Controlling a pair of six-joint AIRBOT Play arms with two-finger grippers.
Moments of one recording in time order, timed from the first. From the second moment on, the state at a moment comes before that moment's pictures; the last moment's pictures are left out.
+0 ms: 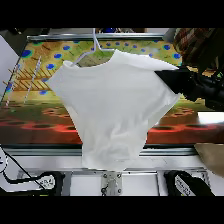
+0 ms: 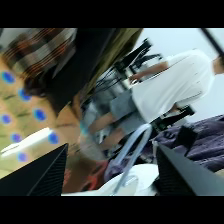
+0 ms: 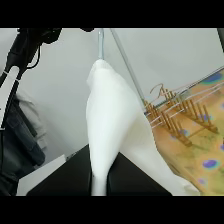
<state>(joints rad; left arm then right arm) 0.26 -1.46 2.05 0.11 -1.37 -1.41 -0.19 -0.98 1.04 0.17 1.41 0.47</state>
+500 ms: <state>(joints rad) 0.20 -1.39 2.05 0.33 -1.33 -1.38 -0.44 -0.90 1.04 0.21 1.20 0.36</state>
